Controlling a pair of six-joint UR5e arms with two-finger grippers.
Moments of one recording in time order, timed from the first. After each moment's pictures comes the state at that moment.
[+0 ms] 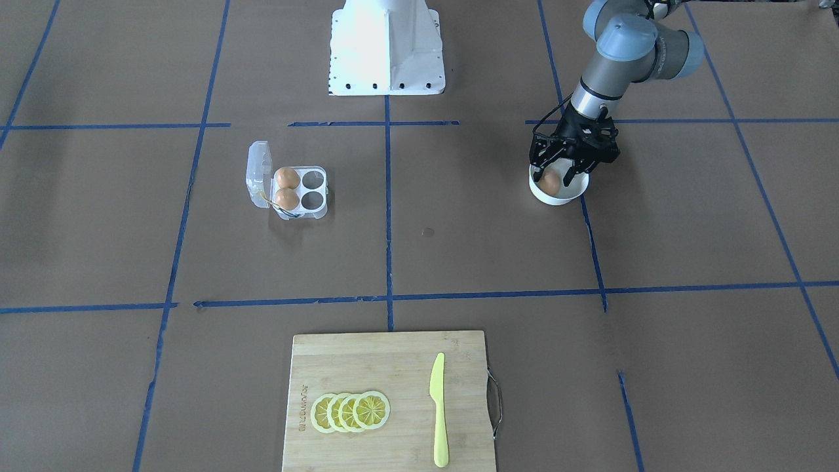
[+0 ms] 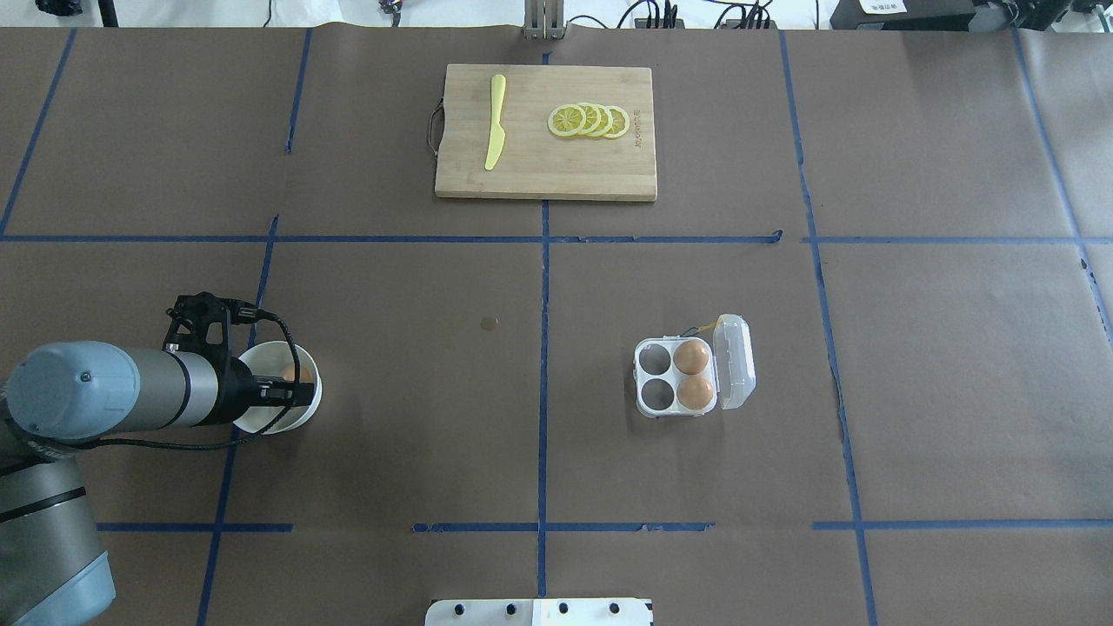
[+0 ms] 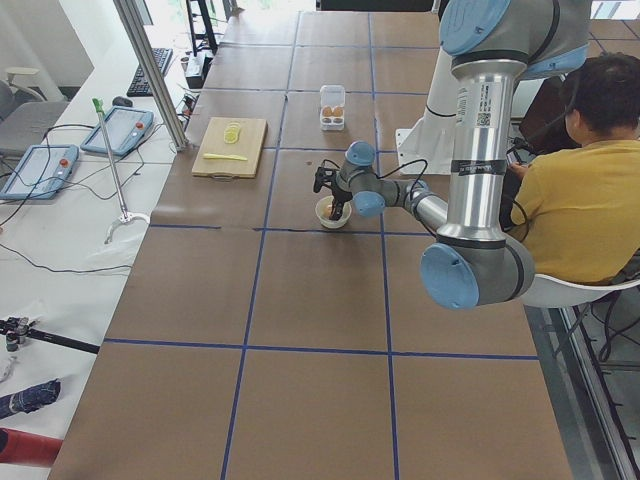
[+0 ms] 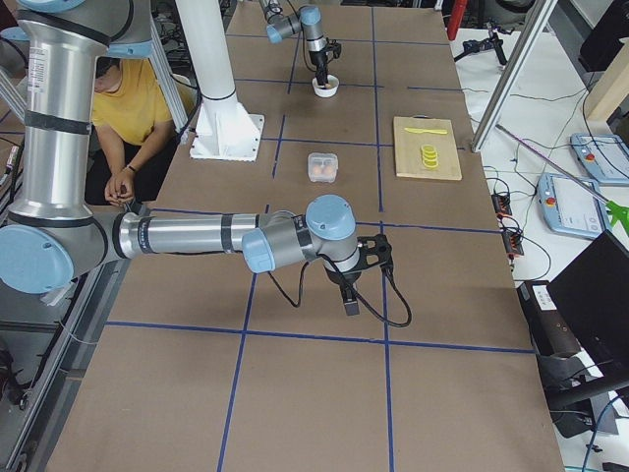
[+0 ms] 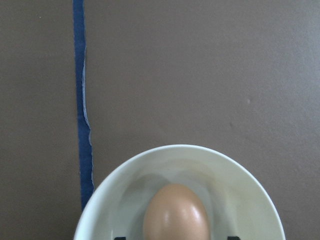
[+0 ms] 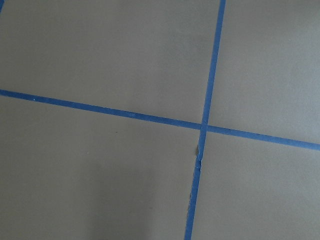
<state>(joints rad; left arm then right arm) -0.47 -1.61 -1.88 -2.19 -1.71 -1.17 1.52 -1.73 1.80 -1.30 2.33 0.10</state>
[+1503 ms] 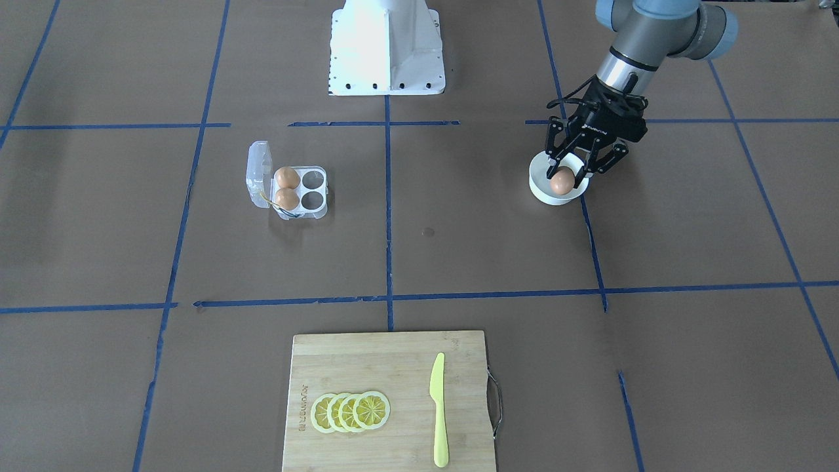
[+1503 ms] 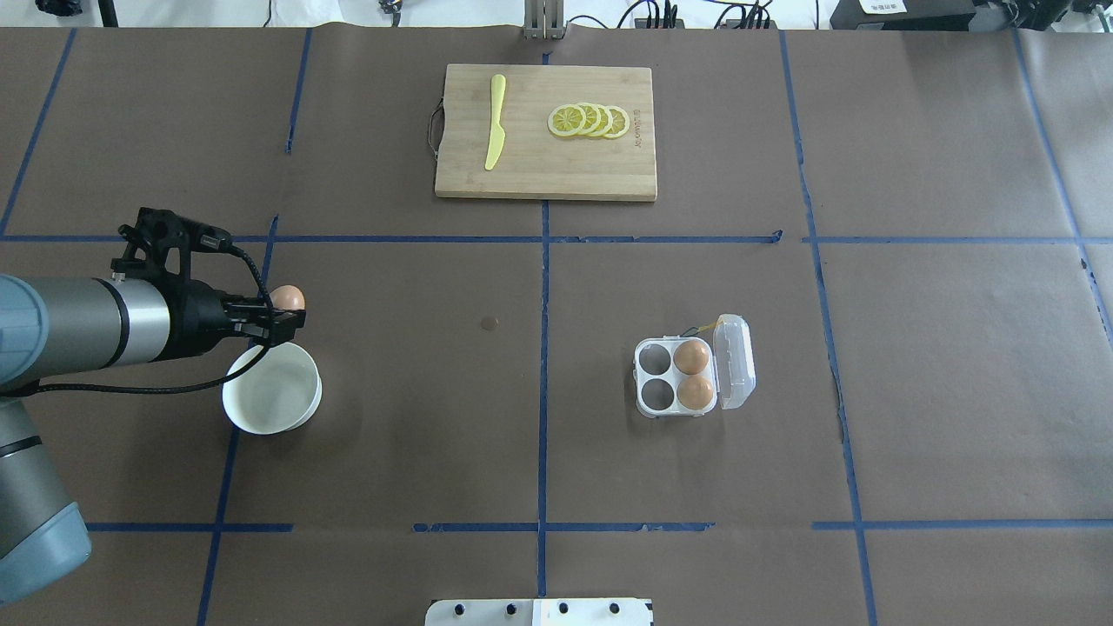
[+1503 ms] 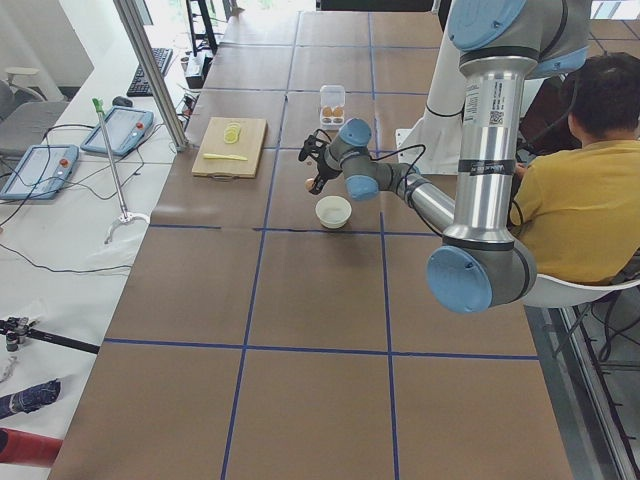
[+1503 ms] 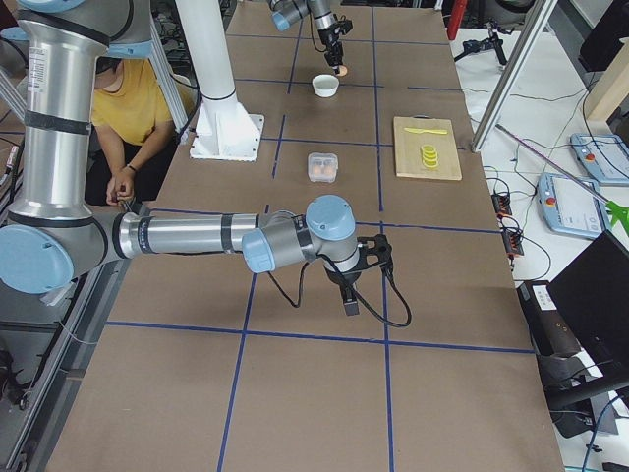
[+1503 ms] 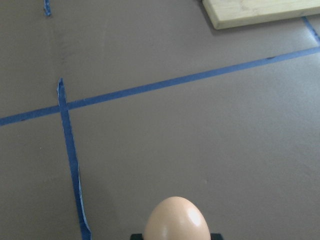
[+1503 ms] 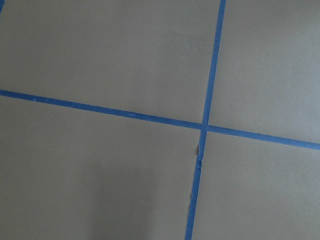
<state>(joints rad) -0.60 -1.64 -2.01 -2.23 -1.71 -0.91 1.52 -1.73 1.80 -1.31 2.33 0.11</state>
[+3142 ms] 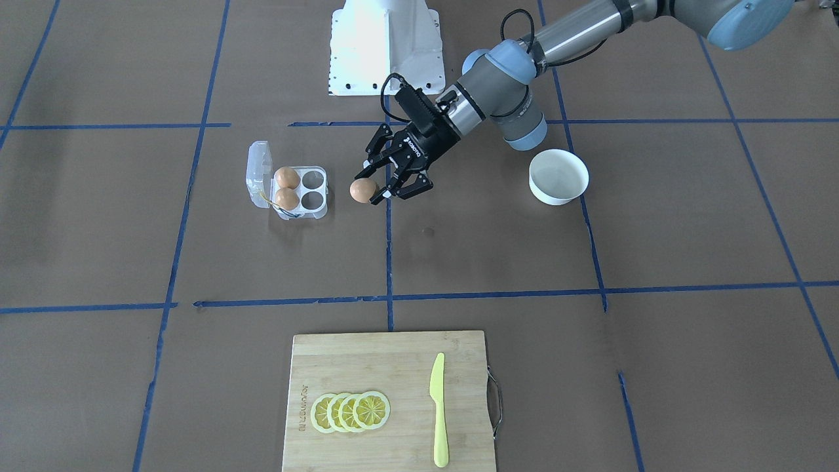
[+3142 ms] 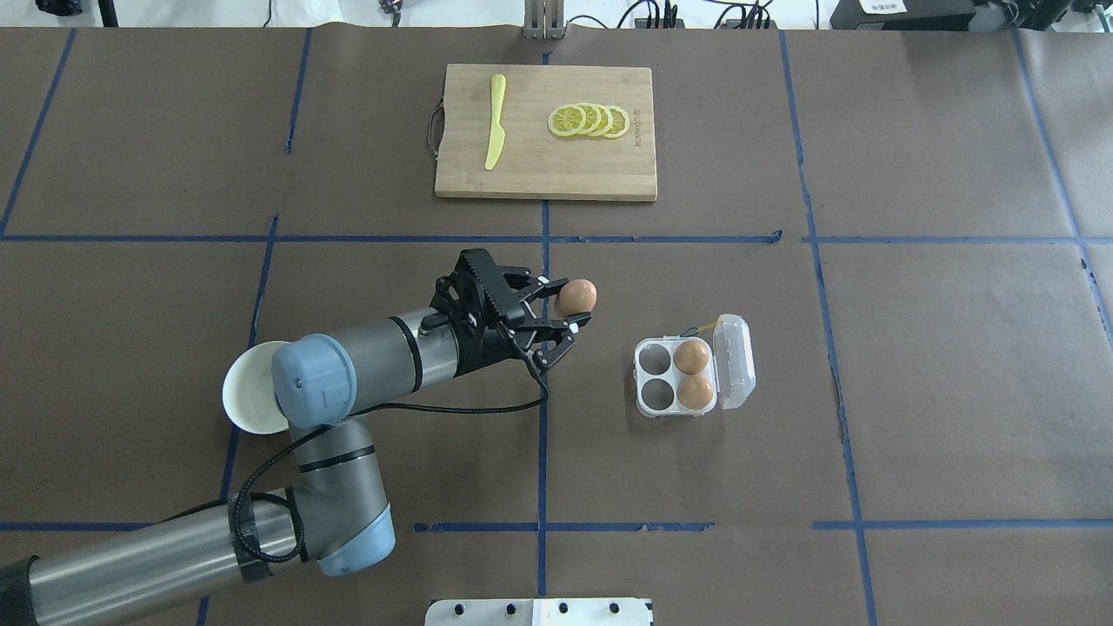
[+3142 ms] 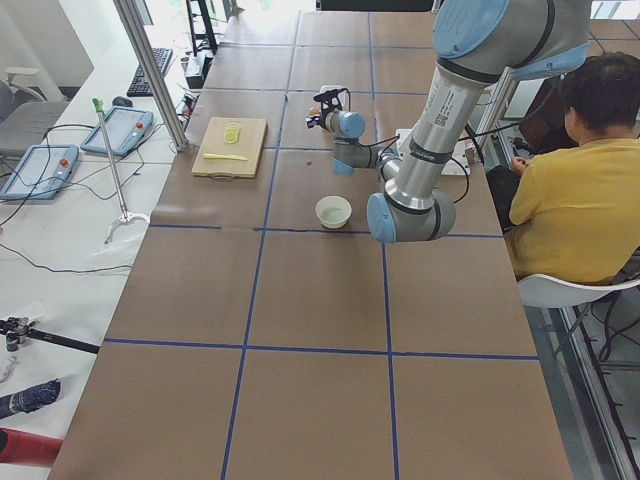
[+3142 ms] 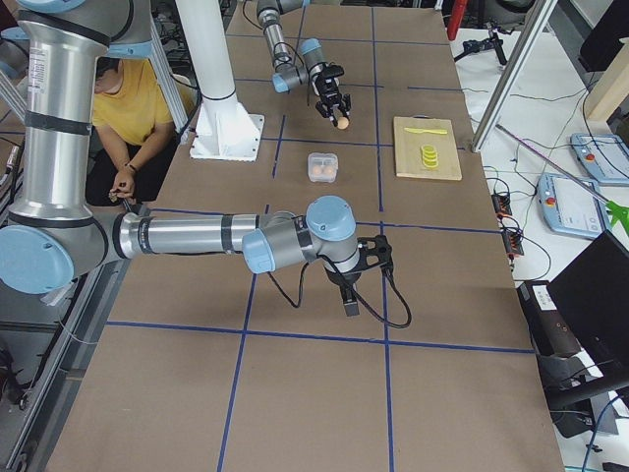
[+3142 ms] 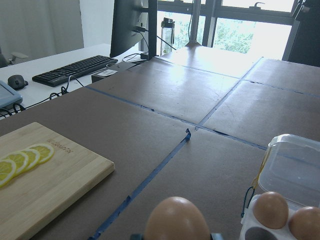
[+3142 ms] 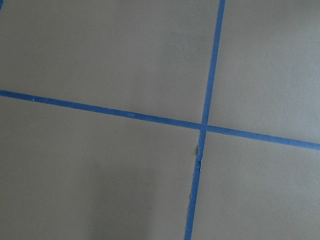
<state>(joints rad) -0.36 -2.21 -1.35 -2.94 -1.46 -0.36 1.52 -1.73 1.80 -1.31 2.33 0.11</state>
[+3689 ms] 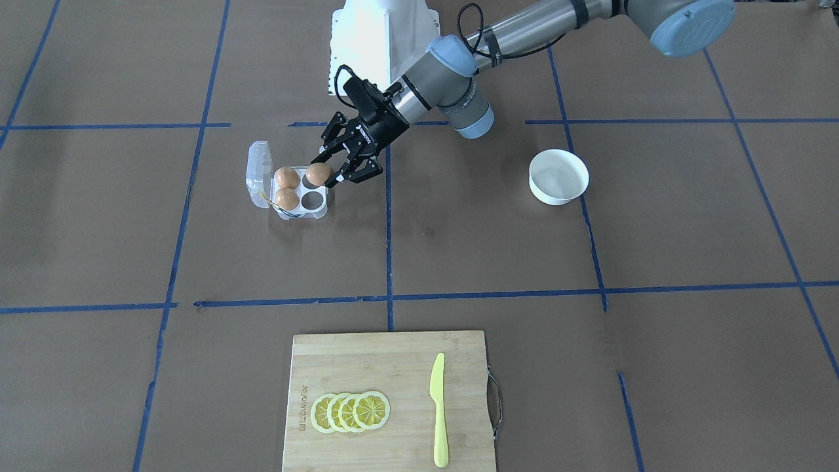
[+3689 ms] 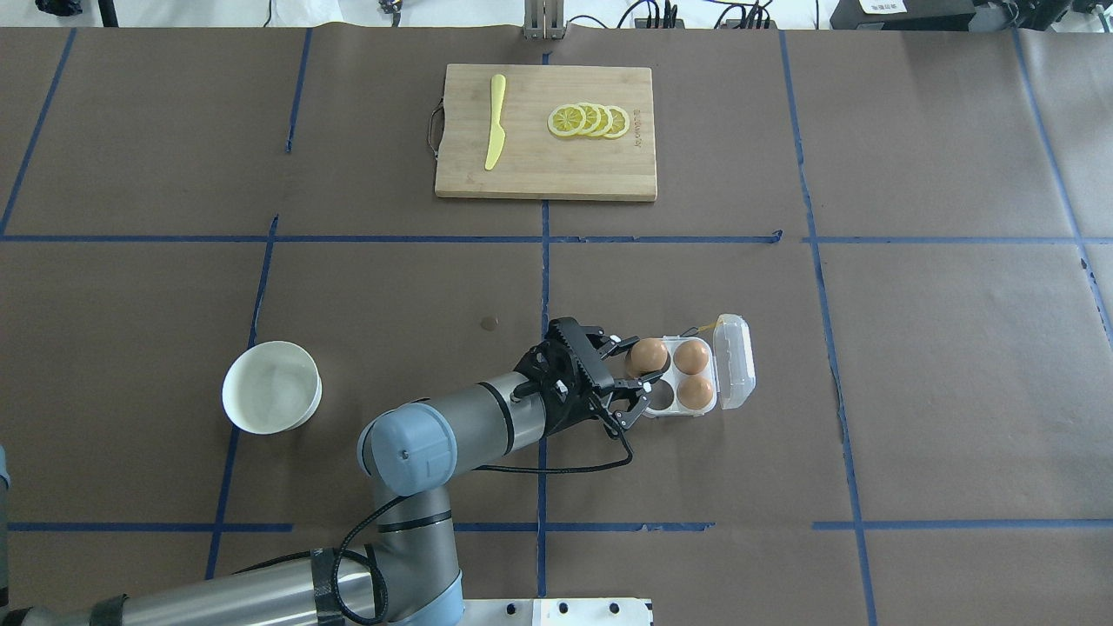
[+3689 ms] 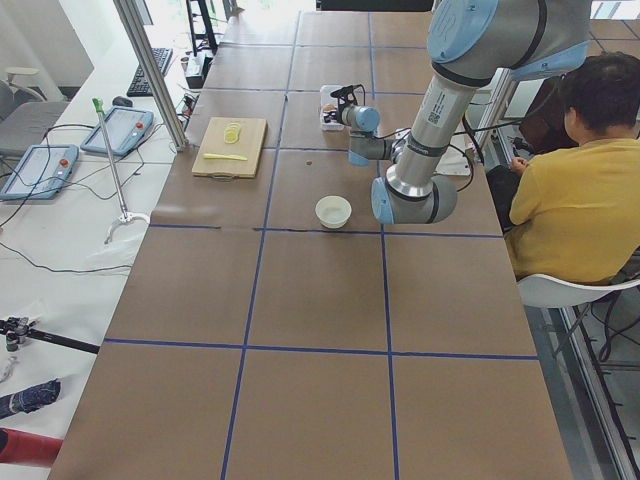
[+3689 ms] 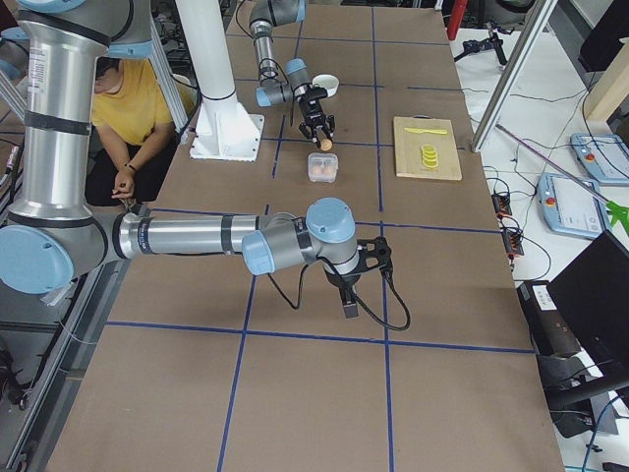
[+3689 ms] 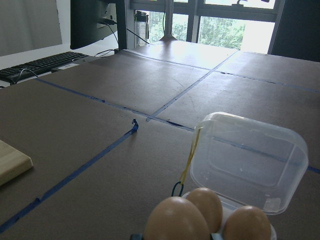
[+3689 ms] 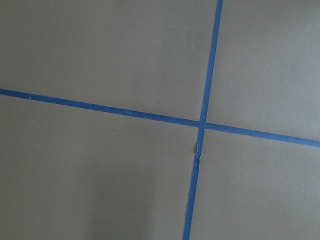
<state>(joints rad) -0.26 -2.34 -1.23 -2.95 -1.38 -0.35 1.52 -1.73 1.79 -1.31 2.33 0.11</state>
